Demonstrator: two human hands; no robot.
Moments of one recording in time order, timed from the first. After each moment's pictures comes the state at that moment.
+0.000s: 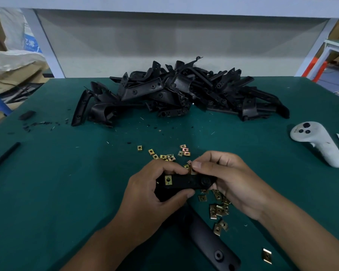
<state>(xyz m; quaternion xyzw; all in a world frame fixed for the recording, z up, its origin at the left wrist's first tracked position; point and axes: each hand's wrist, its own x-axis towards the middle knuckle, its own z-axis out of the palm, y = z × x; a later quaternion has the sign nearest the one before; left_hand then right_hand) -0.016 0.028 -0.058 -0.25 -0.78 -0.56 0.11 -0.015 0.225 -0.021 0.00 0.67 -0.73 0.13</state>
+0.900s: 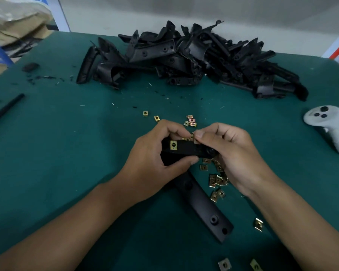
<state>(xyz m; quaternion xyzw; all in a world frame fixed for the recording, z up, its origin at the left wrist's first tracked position) -0.014 0.029 -0.060 -0.27 -0.78 -0.55 0.11 -0.010 0.214 -0.031 0.00 0.70 -0.71 0.05</state>
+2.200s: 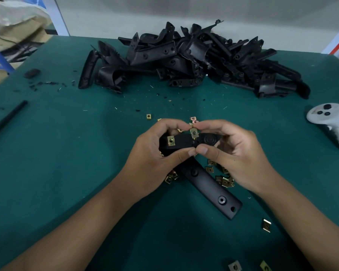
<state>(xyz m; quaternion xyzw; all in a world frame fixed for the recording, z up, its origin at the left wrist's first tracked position) -0.030 0.021 -0.064 -0.23 -0.75 -0.62 0.05 -0.015 0.222 -0.040 -0.18 0.75 -0.64 -0.02</state>
